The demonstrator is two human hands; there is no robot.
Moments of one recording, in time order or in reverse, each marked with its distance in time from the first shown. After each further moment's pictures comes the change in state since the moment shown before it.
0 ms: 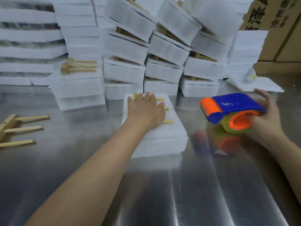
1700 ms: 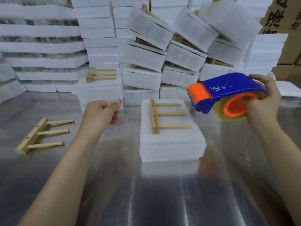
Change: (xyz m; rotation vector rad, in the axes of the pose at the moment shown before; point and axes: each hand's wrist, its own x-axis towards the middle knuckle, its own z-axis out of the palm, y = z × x) left_hand -0.050 -0.144 -0.004 -1.268 0.502 -0.238; right_hand -0.008 -0.093 0.069 0.250 0.107 -0.063
